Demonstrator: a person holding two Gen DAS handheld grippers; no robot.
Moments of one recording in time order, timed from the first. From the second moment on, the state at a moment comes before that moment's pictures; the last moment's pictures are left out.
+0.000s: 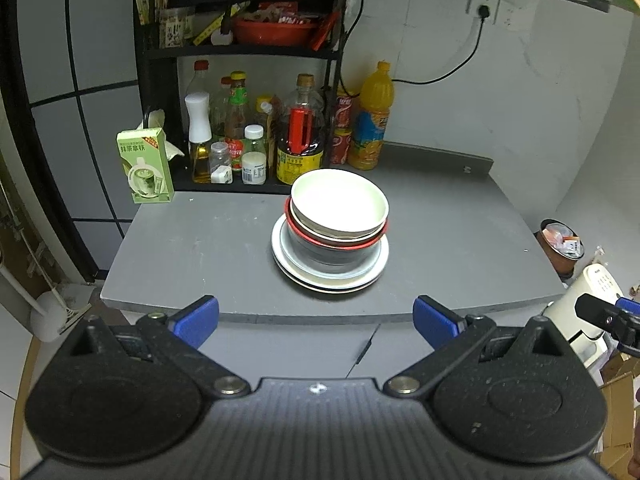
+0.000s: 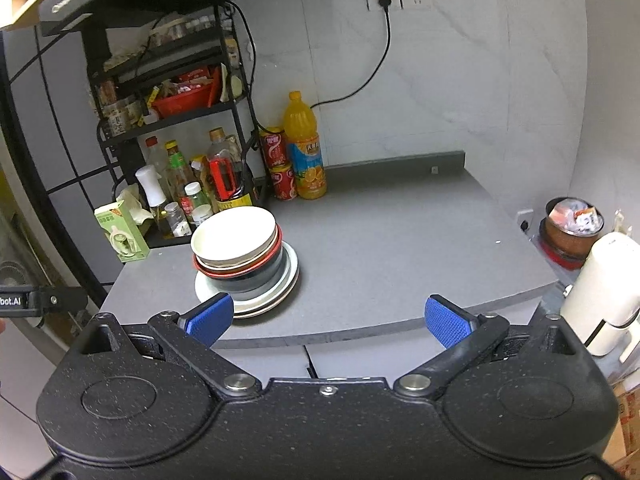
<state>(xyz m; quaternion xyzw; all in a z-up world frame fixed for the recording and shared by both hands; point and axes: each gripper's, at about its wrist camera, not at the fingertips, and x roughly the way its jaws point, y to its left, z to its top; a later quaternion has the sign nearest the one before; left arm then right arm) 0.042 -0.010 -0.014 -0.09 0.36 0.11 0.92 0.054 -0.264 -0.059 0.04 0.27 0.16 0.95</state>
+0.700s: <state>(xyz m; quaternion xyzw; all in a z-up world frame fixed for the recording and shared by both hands) -0.009 -0.036 -0.011 -0.07 0.33 0.08 0.94 0.000 -0.276 -0.064 0.03 0.26 0.12 0.96</state>
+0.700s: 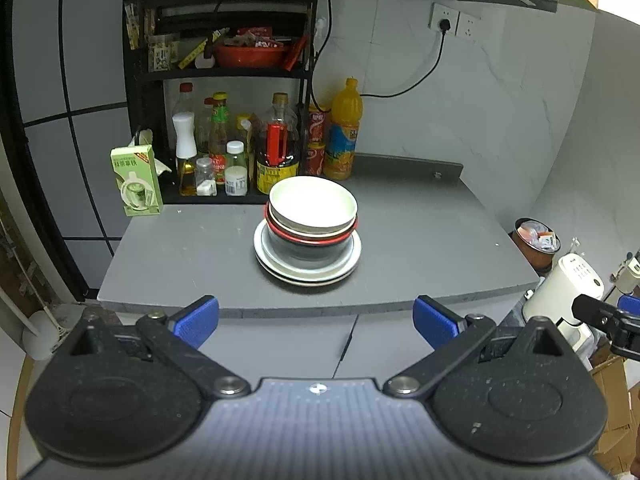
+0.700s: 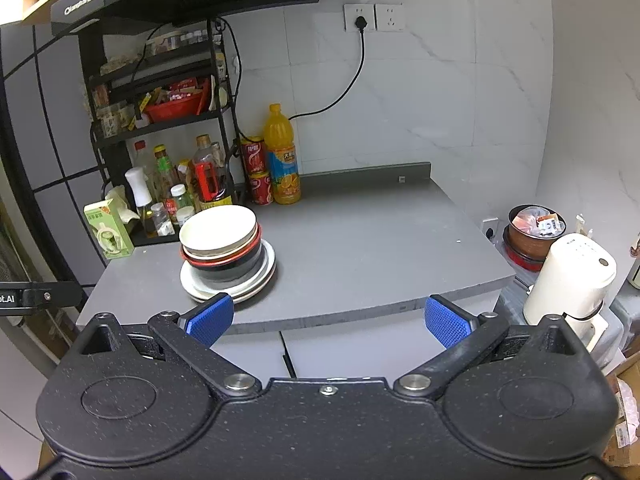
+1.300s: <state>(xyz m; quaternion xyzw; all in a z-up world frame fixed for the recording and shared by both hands) -0.014 -0.042 -0.024 -0.07 0.33 0.07 0.94 -0.002 -0.279 -0.067 0.03 0.25 0.10 0.96</state>
